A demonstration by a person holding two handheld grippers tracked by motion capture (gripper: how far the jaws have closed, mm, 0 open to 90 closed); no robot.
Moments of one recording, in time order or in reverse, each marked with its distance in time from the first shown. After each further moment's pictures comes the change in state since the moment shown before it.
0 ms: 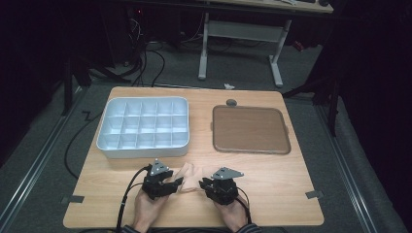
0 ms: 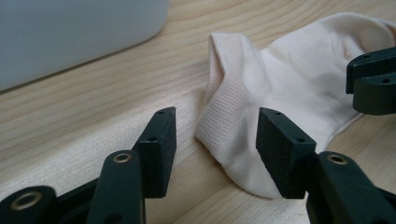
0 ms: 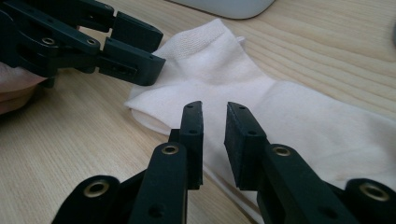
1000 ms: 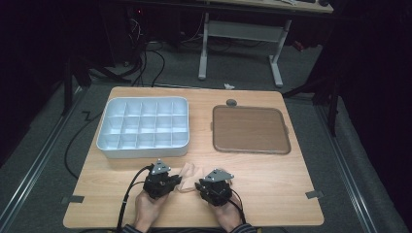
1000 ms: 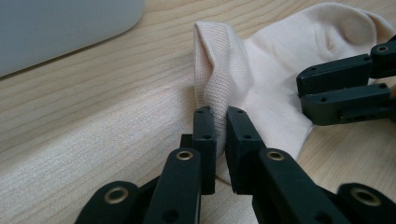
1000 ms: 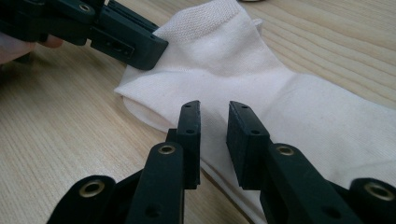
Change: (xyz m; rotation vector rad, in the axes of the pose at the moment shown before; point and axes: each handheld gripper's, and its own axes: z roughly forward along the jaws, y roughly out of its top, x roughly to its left) left arm 0.002 0.003 0.001 0.035 -0.075 0.007; right arm 0.010 -0.004 0.019 0.042 -0.048 -0.056
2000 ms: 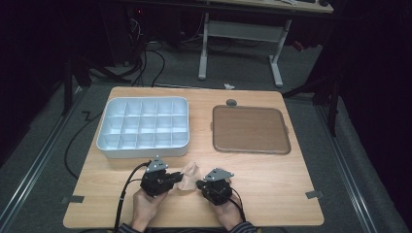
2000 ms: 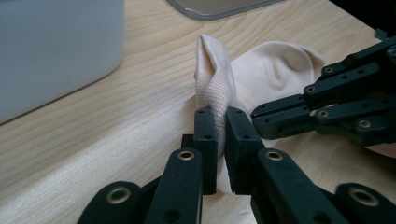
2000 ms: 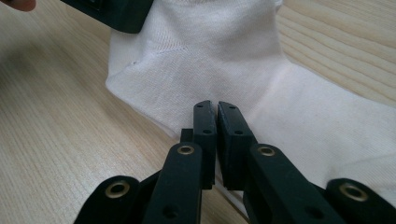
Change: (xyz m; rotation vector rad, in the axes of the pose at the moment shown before) left arm -0.006 0.015 -0.020 -0.065 -0.080 0.031; right arm -0.004 0.001 0.001 0.015 0.030 -0.014
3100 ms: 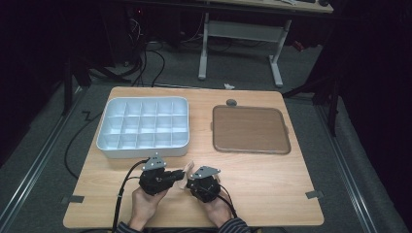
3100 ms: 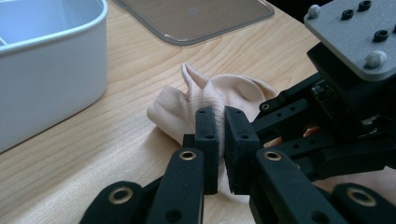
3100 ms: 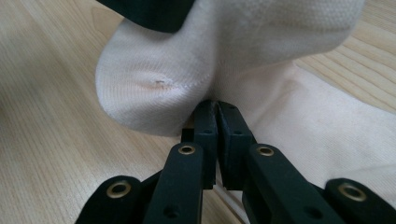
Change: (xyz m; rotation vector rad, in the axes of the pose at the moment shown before) left arm -0.004 0.012 -0.012 -0.052 -0.071 0.024; right arm 0.018 0.020 0.022 0.015 0.053 -0.039
